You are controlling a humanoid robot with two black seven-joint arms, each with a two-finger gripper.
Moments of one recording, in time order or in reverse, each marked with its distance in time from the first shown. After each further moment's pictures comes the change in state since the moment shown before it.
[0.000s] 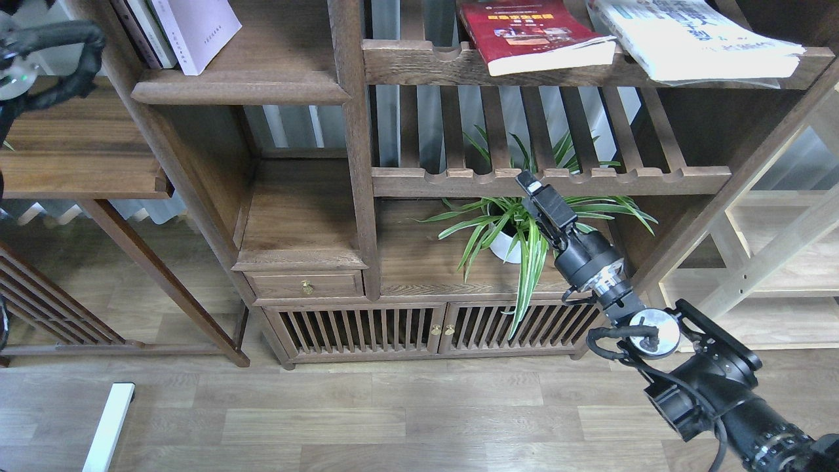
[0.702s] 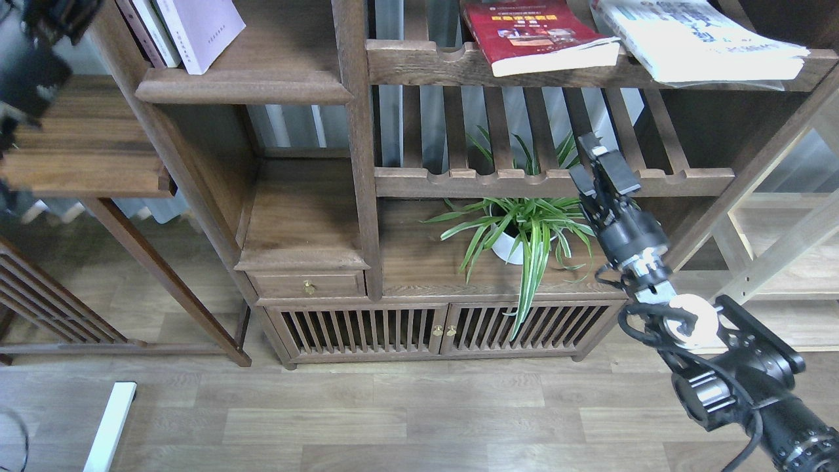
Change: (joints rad) left arm 0.564 -0.012 -0.318 -0.101 -0.717 -0.592 0.003; right arm -0.032 -0.089 0.074 0.062 0.257 0.000 0.000
